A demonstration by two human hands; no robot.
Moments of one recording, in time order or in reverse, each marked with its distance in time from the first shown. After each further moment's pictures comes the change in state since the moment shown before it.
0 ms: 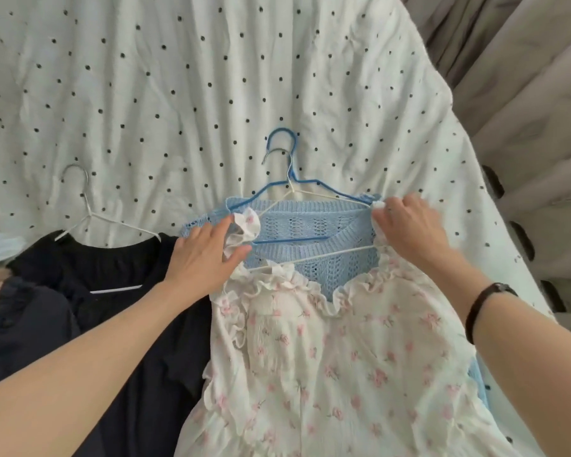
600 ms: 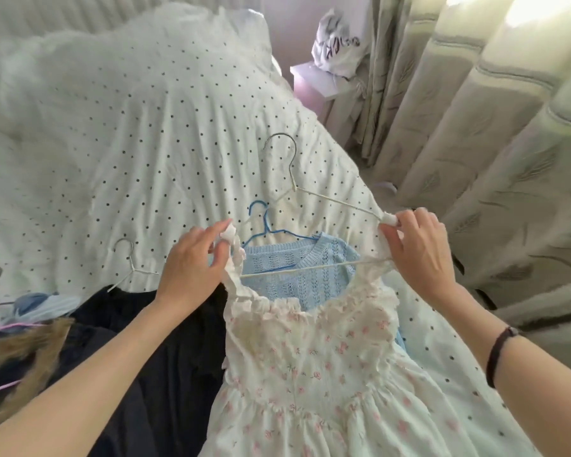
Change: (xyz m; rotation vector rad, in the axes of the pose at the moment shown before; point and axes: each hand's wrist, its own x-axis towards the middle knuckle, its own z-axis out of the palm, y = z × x) left_hand -0.123 0.039 -0.159 -0.450 0.422 0.224; right_hand -0.143 -0.004 -0.177 0.102 0.668 -0.042
